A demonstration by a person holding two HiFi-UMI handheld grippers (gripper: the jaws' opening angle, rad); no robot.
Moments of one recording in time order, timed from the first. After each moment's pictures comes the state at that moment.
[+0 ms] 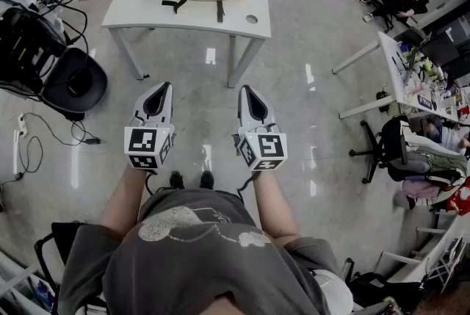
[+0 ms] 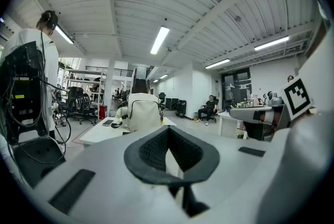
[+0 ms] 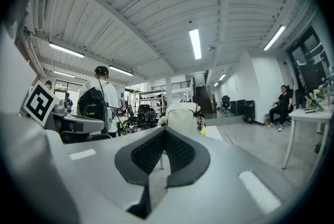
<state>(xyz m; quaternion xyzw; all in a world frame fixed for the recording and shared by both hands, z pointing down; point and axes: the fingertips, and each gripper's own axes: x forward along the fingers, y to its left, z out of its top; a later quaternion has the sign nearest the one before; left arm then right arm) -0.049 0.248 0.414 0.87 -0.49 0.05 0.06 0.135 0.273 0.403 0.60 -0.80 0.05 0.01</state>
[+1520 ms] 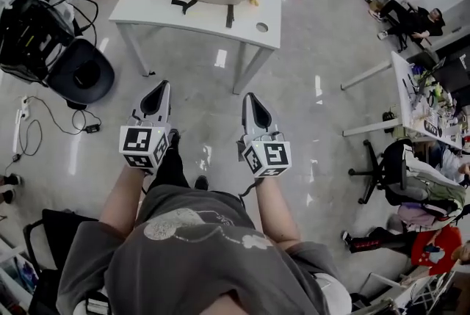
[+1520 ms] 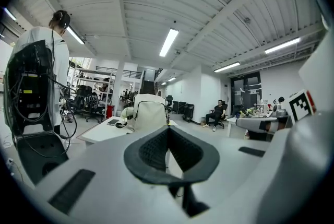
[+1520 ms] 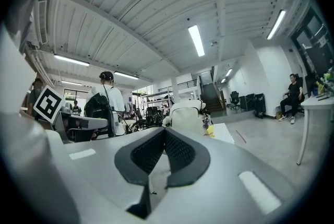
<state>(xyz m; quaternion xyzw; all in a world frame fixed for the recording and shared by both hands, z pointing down) -0.046 0.228 0.409 0.84 -0.54 0.03 0.07 0.159 0.249 0.415 0.55 -0.83 0.07 -0.02</state>
